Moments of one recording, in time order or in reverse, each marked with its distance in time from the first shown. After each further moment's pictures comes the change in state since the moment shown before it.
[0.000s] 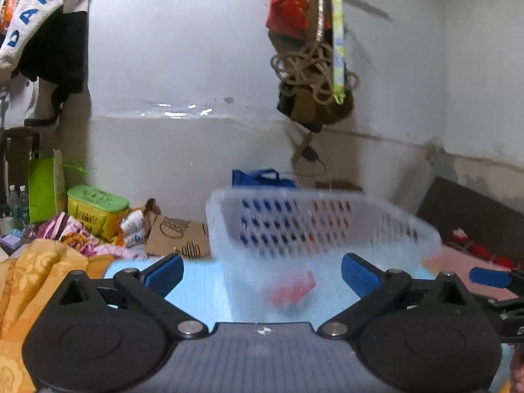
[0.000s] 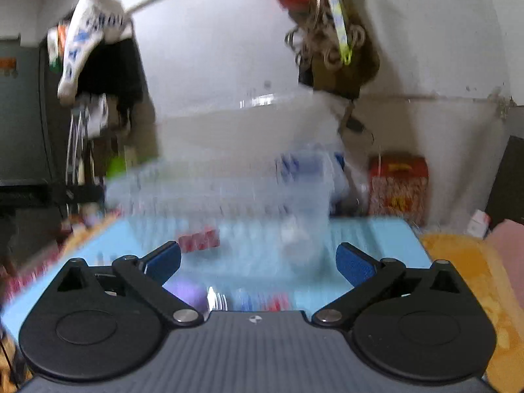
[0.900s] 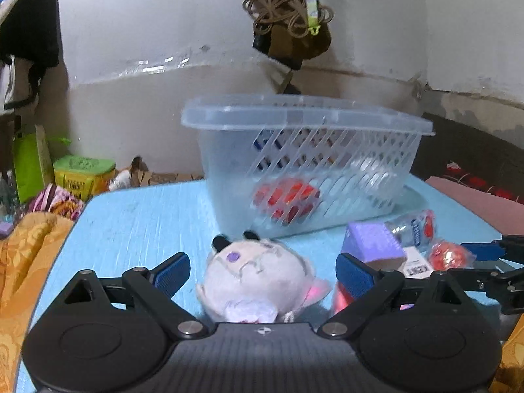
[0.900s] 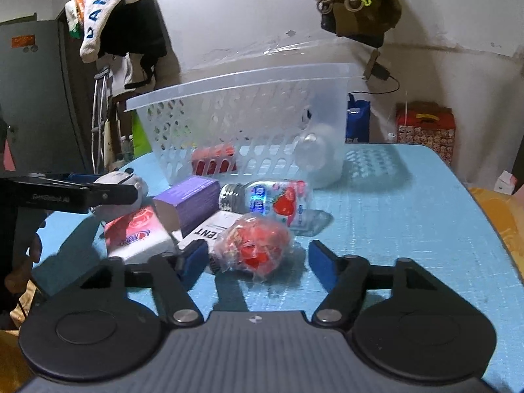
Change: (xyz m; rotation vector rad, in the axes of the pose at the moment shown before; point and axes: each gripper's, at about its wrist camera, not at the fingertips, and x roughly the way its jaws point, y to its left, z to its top) left arm 0.022 -0.004 -0.076 0.093 0.160 -0.019; right arm 0.009 -0.013 -0.059 0.007 0.129 0.140
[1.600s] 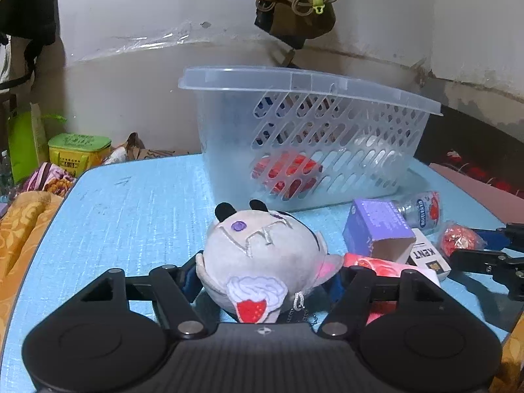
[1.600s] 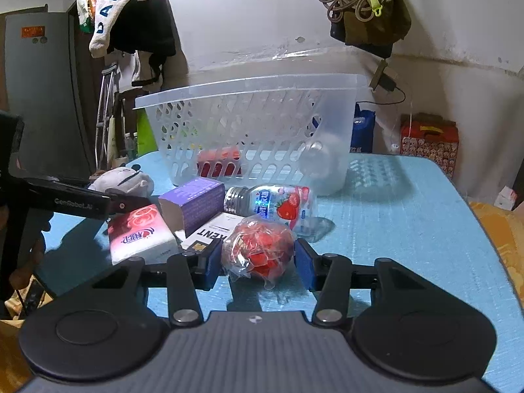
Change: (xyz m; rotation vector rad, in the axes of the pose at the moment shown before) left arm 0.008 0.001 -0.007 -0.015 0.063 -0.019; right arm -0.008 0.003 0.000 -0.052 -0.023 -0.004
